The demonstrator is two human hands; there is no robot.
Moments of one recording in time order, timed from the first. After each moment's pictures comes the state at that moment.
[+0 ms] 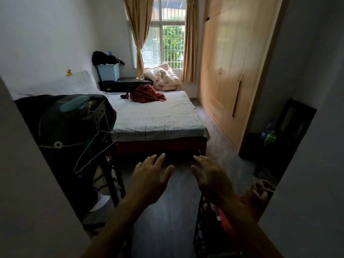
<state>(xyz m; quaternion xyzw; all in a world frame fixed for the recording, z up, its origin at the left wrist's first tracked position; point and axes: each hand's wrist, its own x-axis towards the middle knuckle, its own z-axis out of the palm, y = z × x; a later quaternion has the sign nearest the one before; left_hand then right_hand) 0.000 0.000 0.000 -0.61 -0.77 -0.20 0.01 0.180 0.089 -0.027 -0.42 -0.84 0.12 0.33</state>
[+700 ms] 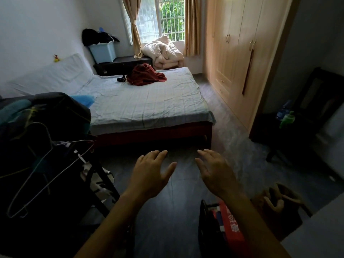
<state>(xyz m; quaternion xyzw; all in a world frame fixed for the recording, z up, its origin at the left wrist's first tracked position) 0.003 0.204 -0.025 -0.62 -0.77 -0.13 -0.03 0.188 0.298 -0.067 -0.45 -0.82 0.20 0.28</state>
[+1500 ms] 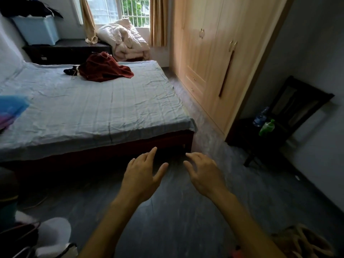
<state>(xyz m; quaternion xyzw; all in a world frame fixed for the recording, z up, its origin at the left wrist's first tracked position) -0.226 0.509 -0.060 -0.65 -0.72 -0.22 -0.09 -0.033 0.568 -0.079 -0.54 -0.80 0.14 0.23</state>
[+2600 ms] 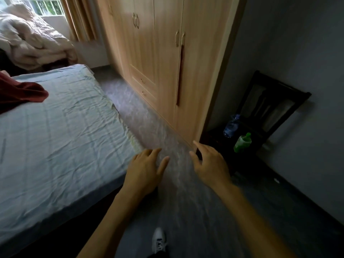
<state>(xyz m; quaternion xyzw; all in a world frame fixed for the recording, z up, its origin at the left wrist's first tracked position) -0.080 1.158 -0.087 -0.77 -0.62 -0.12 -0.15 0.118 1.146 -0.100 -0.70 -0.67 0.11 0.23</state>
